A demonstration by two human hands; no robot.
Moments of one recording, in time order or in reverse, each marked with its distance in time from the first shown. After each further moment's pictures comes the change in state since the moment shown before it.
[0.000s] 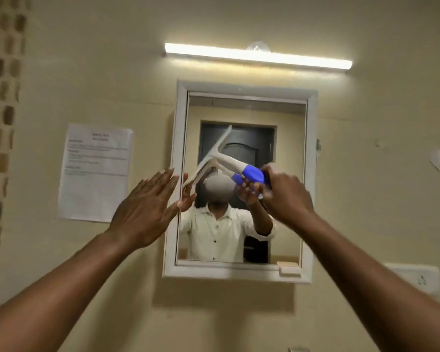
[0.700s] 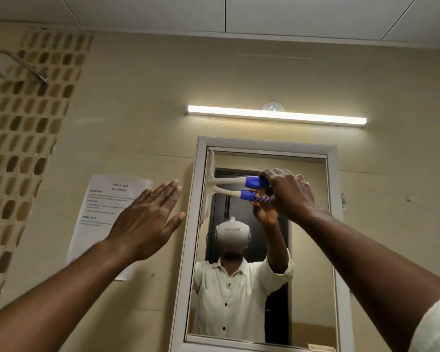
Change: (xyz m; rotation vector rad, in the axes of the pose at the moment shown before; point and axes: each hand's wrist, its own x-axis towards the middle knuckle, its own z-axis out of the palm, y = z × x) left_hand 0.062 -0.046 -0.039 0.176 0.114 0.011; right_hand 0.128 -0.008 0.004 -0.262 0.160 -0.339
